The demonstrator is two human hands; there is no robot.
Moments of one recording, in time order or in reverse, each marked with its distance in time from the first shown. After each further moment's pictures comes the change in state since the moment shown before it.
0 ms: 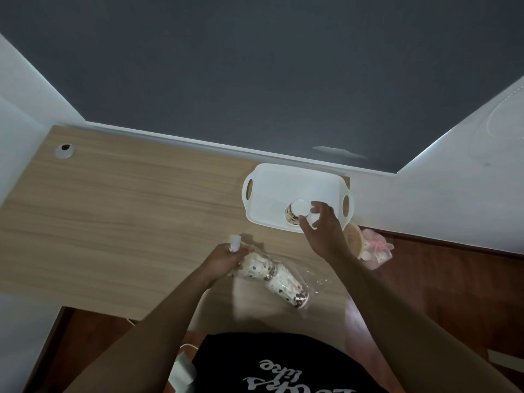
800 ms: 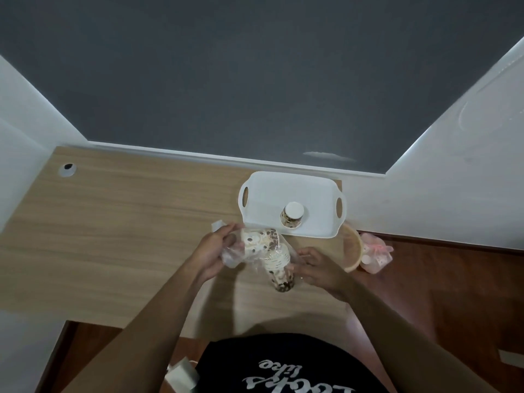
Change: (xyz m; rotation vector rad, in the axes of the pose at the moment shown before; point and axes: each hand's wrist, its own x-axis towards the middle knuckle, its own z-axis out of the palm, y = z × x) left_hand -0.015 0.050 -0.012 -0.704 -0.087 -0.047; right_hand -0.073 0.035 -0.008 0.653 -0.598 0.432
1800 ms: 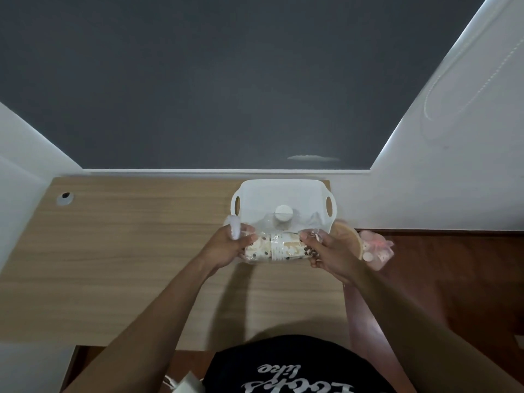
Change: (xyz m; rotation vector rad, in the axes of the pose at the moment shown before) left_hand -0.022 0.014 0.058 0.831 0.003 0.305; right_hand -0.015 -0.018 -0.029 0.259 0.112 -0.187
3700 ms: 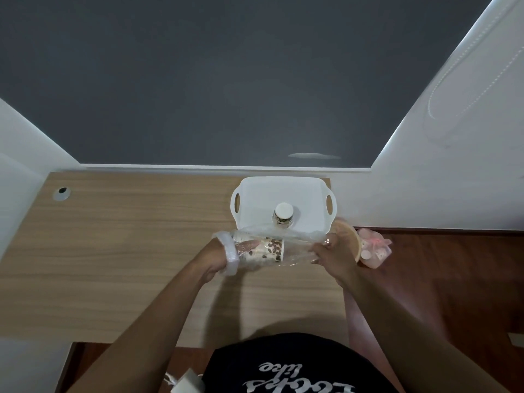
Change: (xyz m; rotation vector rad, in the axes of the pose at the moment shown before) left_hand -0.014 -0.010 -0.015 0.047 -0.183 -0.199; right_hand 0.012 0.027 -0.005 -0.186 0.348 -0.028
